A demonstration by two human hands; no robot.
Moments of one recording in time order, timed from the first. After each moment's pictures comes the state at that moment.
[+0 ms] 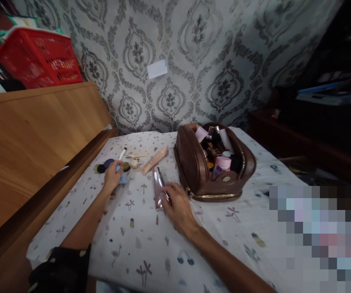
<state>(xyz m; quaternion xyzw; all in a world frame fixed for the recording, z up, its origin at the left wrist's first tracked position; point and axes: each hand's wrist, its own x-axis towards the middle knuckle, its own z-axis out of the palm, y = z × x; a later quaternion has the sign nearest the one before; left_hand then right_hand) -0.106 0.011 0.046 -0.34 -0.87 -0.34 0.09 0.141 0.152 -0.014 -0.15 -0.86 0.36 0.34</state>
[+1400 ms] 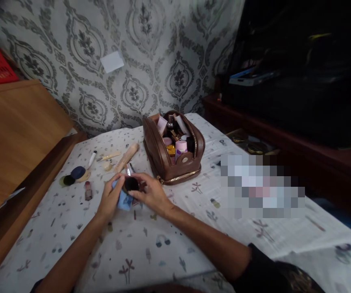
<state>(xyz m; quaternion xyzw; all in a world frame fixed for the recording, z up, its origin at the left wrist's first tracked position) 0.022 0.041 0.050 -0.41 -0.70 -0.56 -0.18 0.148 0.146 0.018 -0.09 -0.72 0.60 0.34</state>
